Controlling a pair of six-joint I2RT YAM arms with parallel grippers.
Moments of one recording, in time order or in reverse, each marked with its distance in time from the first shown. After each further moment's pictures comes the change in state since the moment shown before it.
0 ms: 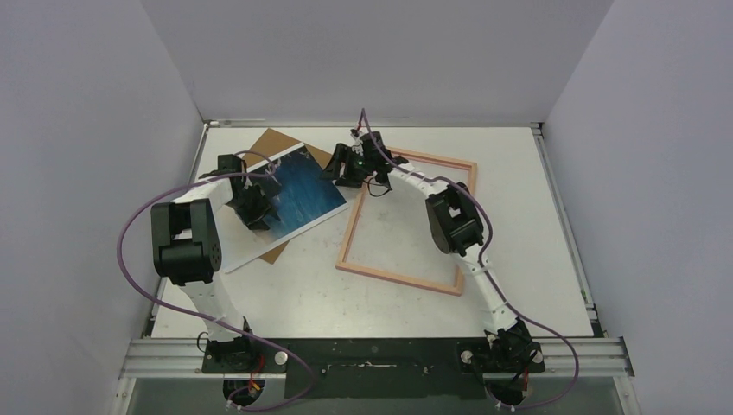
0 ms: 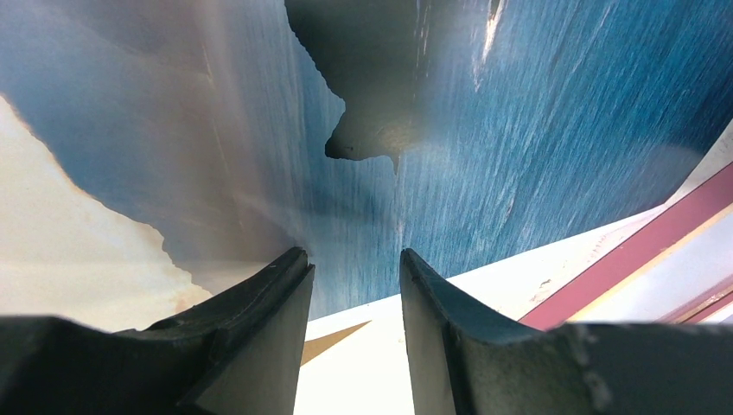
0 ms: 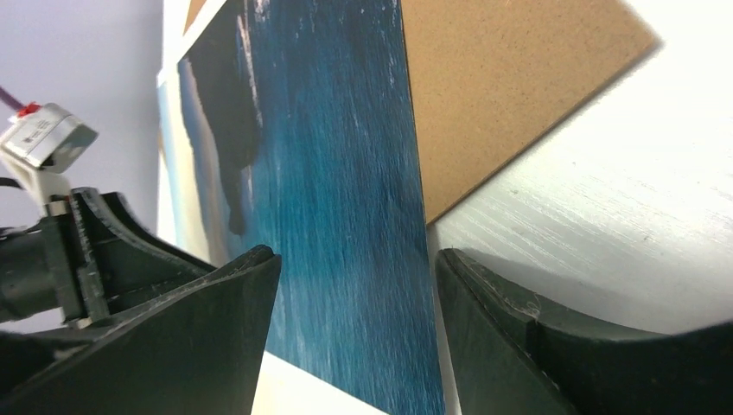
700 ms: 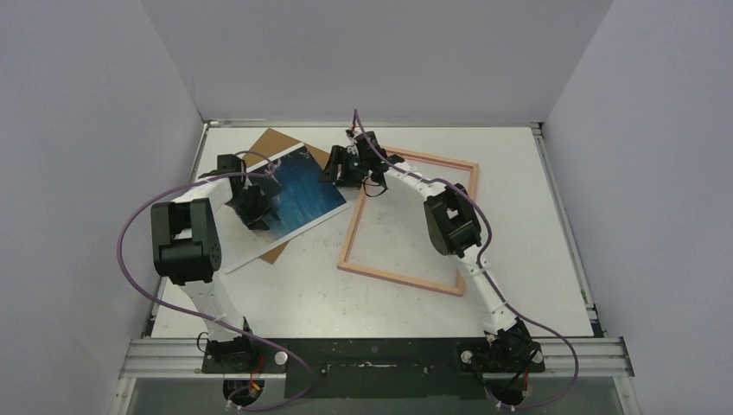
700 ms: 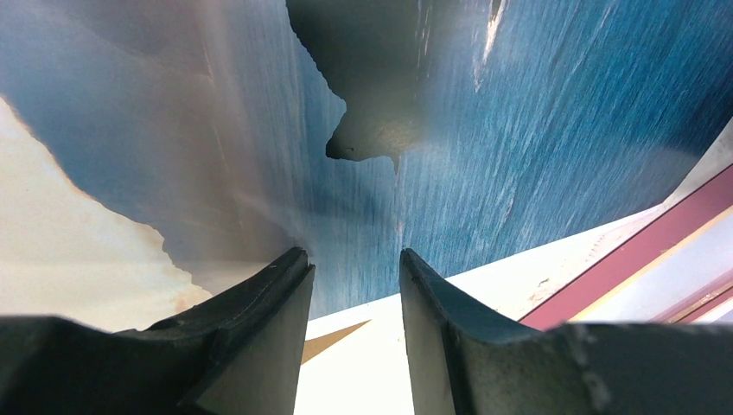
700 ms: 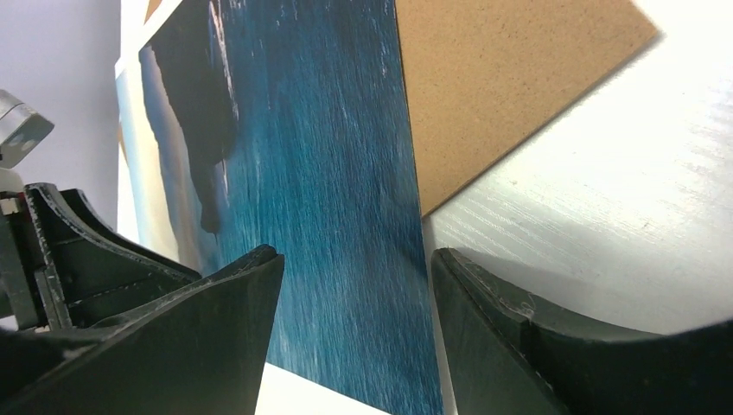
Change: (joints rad) left arm 0.003 0.004 0.005 -0.005 0.006 -0.001; right arm 0.015 -0.002 0.026 -0.076 0.024 -0.055
